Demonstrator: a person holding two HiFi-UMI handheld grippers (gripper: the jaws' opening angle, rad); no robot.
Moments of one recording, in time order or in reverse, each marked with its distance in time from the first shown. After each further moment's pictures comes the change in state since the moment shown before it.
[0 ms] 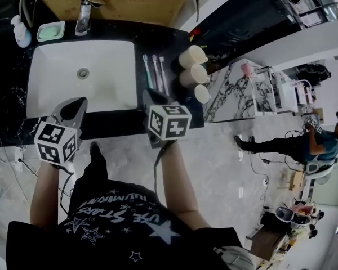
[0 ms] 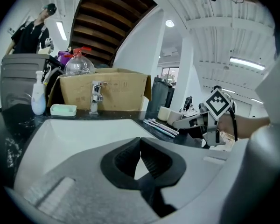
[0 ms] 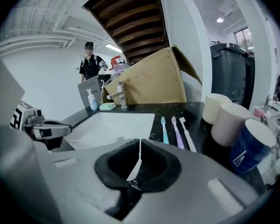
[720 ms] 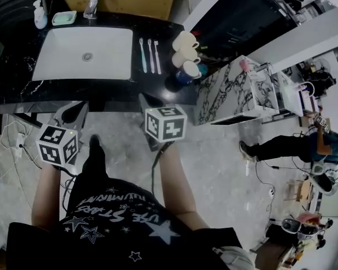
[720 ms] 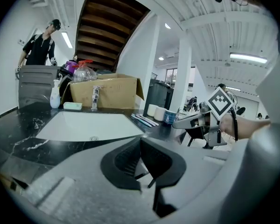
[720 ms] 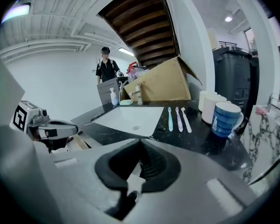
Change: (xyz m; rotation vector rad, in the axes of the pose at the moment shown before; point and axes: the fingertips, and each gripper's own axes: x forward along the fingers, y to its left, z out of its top) left arm -0.086 -0.113 -0.052 -0.005 -0.029 0.093; right arm -0.110 0.028 -0.074 -0.067 -0.023 0.132
